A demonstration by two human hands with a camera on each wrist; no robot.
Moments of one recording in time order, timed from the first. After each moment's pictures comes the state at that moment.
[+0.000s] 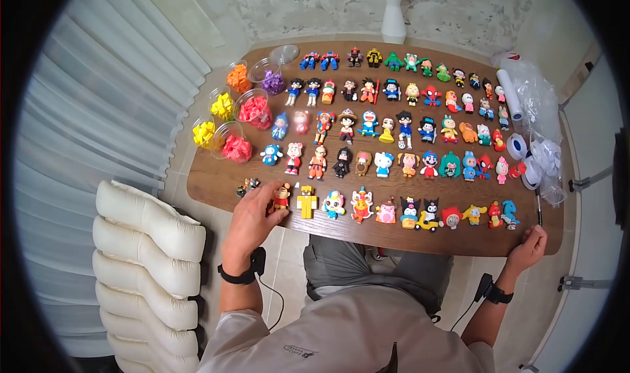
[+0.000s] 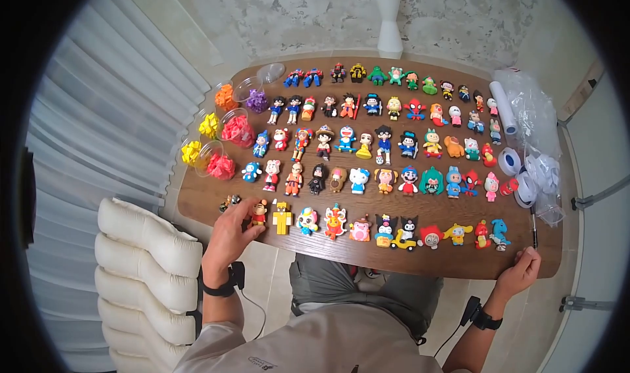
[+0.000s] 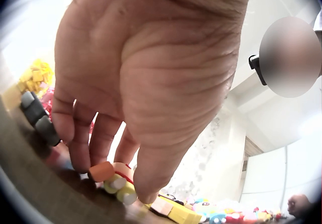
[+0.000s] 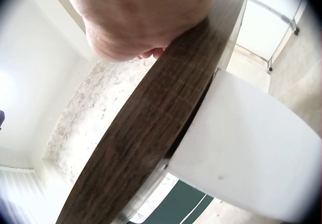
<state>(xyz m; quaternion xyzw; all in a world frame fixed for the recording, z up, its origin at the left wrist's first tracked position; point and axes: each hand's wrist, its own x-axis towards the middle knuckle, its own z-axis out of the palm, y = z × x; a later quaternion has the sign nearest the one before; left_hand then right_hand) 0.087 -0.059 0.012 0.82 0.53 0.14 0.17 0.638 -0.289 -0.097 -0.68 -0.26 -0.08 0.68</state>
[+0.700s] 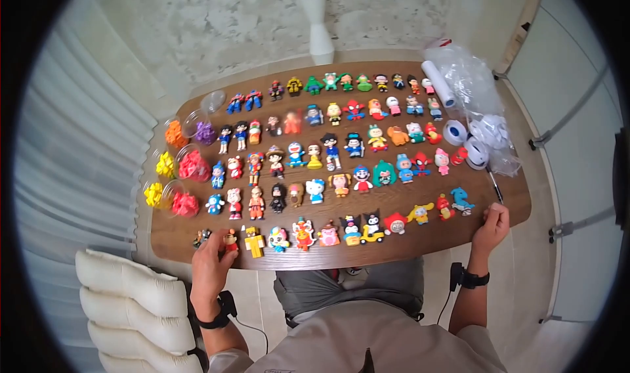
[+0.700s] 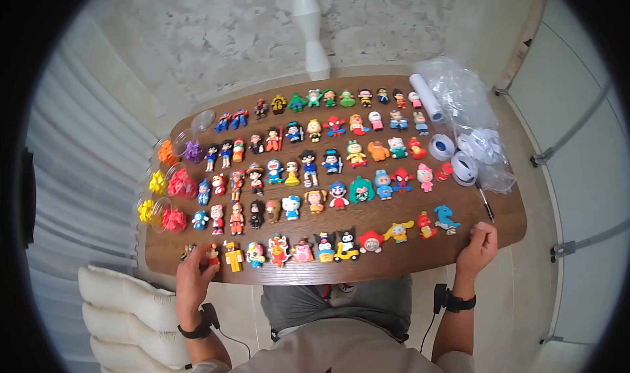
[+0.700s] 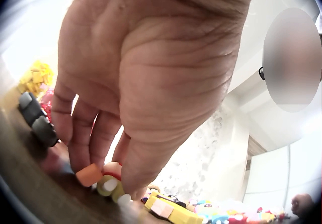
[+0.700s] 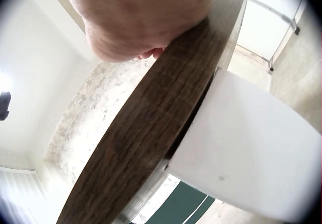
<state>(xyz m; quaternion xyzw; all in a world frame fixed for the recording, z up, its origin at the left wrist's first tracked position) 0.092 -0.059 0.008 0.81 0.54 0.16 0.16 0.632 -0.289 -0.098 -0.66 -0.26 -0.08 0.70</state>
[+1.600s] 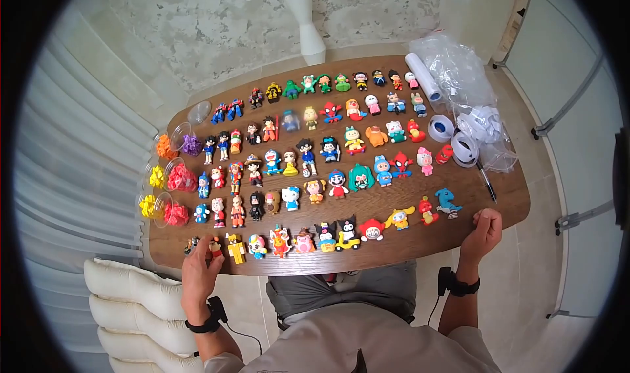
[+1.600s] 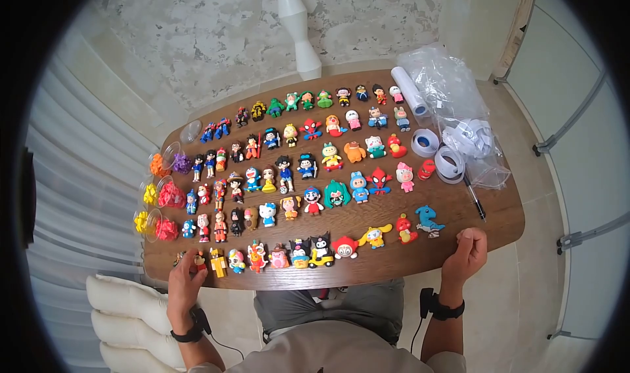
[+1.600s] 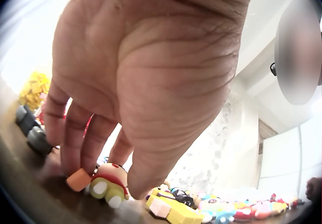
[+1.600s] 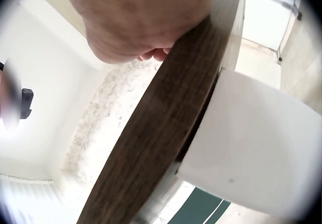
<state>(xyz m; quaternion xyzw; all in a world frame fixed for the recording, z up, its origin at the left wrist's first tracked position) 0.117 -0.068 0.026 0.79 0.59 0.08 0.14 0.621 -0.288 -0.085 -0.64 -0.27 -0.07 0.72</state>
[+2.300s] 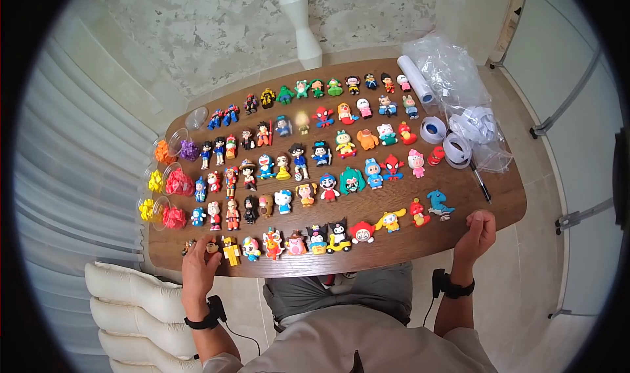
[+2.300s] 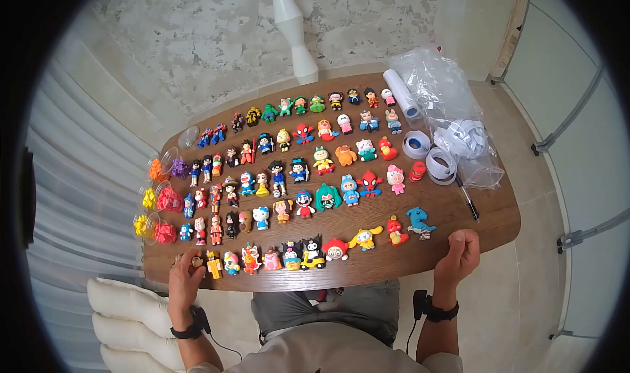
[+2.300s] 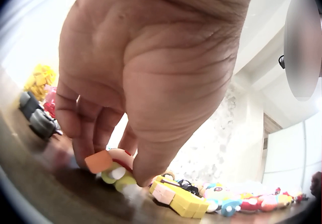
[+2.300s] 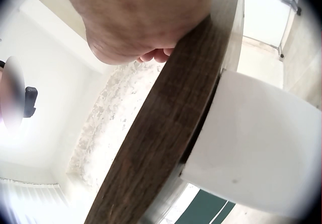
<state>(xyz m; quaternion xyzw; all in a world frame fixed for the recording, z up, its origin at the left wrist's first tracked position) 0.128 -0.062 0.019 0.79 0.58 0.10 0.16 0.621 -0.289 -0.083 -0.62 -0.27 -0.06 0.73</state>
